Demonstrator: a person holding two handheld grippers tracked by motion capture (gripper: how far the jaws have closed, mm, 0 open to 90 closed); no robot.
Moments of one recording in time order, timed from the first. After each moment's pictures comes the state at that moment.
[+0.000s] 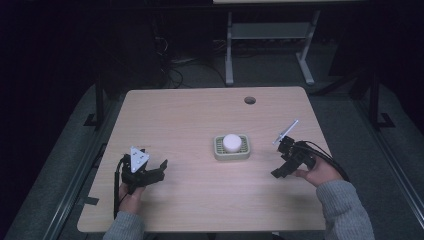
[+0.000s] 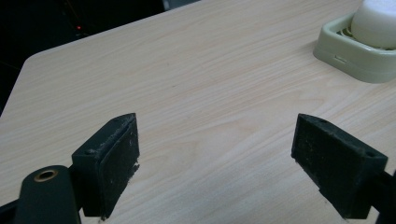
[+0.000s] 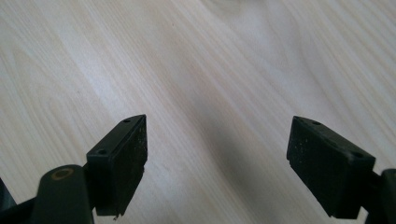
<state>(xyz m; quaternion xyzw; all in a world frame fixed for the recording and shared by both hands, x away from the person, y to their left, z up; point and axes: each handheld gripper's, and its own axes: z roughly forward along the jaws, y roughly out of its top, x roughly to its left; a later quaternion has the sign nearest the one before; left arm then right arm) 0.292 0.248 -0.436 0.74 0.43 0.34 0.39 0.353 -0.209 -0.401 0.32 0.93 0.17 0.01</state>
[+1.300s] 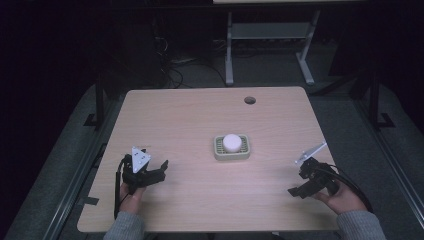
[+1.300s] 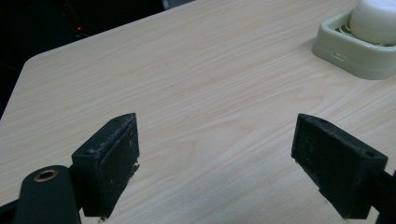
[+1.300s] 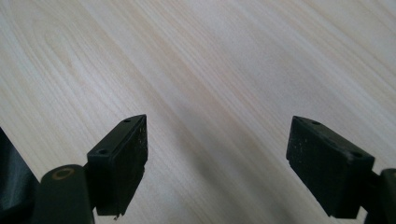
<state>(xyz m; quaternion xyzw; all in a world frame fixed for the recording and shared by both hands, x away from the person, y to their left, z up) 0.291 0.245 -0.436 0.75 0.43 0.34 0.38 0.295 -0.259 -0.424 0.37 0.91 0.21 0.02</state>
